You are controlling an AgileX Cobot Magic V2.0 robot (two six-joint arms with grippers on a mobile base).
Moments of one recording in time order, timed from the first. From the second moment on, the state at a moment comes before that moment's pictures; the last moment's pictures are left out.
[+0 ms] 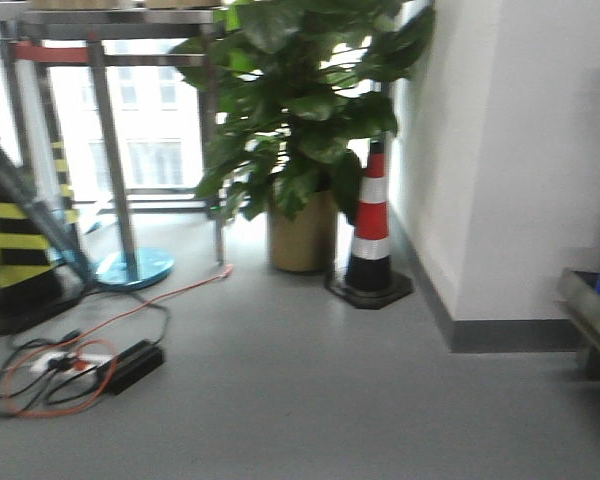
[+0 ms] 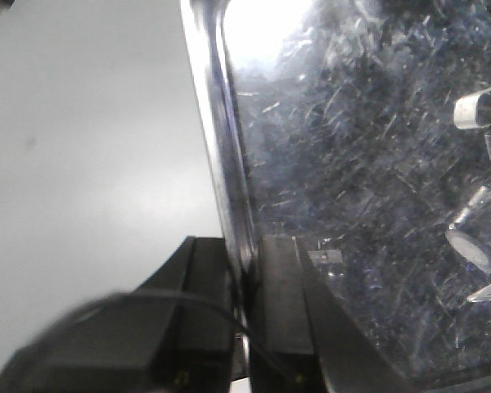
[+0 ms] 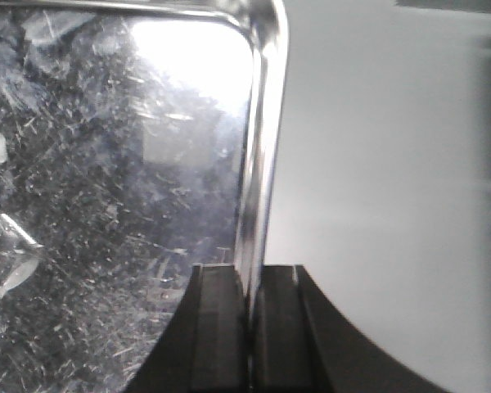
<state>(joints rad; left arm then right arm) -0.64 1.49 -1.72 0.10 1.26 -0.37 0.66 1.41 -1.65 -0.27 1.26 0.59</state>
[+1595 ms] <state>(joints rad) -0.64 1.49 -1.72 0.09 1.26 -0.37 0.66 1.41 -1.65 -0.27 1.26 0.59</state>
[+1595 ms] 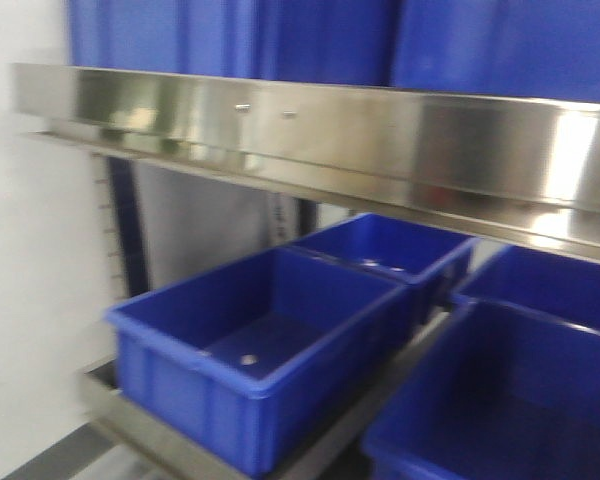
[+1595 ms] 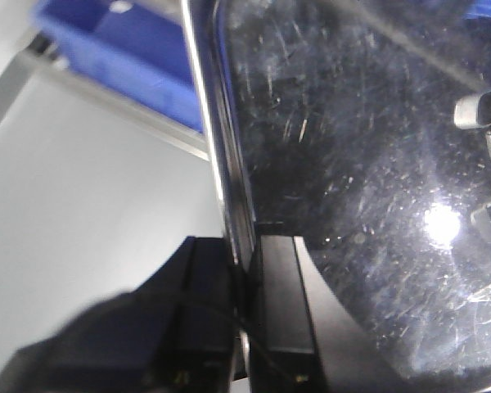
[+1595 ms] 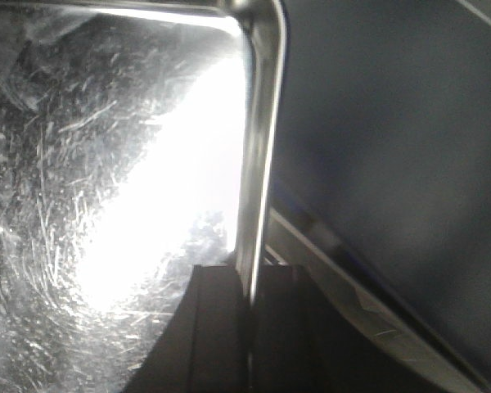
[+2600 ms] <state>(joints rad) -0.64 1.49 -1.72 0.09 1.26 -0.37 0.66 1.41 -1.65 -0.27 1.26 0.59</state>
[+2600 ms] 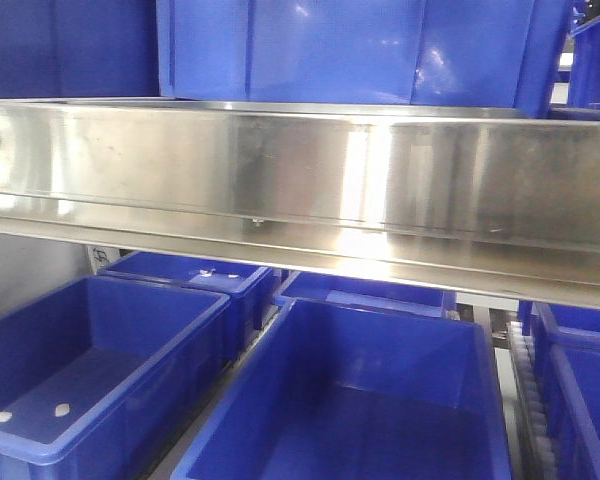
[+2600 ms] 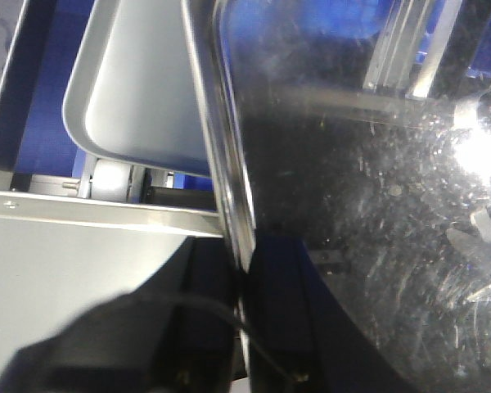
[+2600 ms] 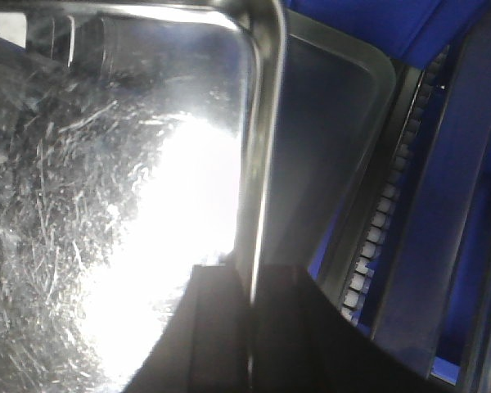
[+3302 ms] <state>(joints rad) -0.64 1.49 -1.72 0.09 1.26 -0.37 0.66 1.41 -1.65 -0.27 1.26 0.59</state>
